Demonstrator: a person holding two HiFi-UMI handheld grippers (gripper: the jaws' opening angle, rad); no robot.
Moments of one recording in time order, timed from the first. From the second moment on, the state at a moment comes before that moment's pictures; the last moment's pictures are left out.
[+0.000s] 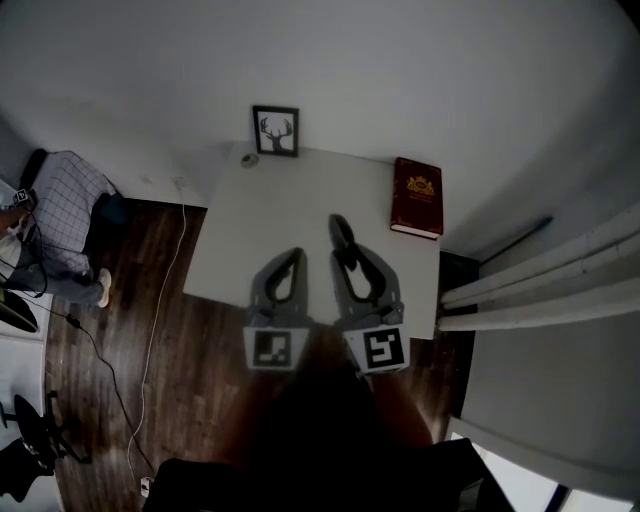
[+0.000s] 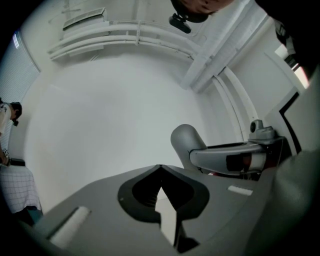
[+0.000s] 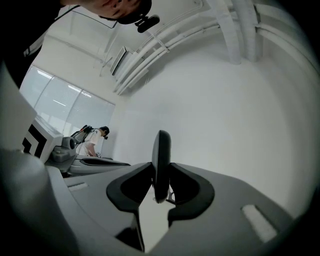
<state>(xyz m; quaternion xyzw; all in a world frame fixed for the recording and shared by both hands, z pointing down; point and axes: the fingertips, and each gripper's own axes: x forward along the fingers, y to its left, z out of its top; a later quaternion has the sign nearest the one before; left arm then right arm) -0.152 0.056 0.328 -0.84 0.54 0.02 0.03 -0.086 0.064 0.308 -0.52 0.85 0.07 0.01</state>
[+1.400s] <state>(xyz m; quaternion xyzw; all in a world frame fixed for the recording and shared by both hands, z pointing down) -0.144 -0.159 0.480 -0.78 0.62 -0.10 -0.08 -0.098 -0.176 0.472 -0.40 0.90 -0.12 -0.09</state>
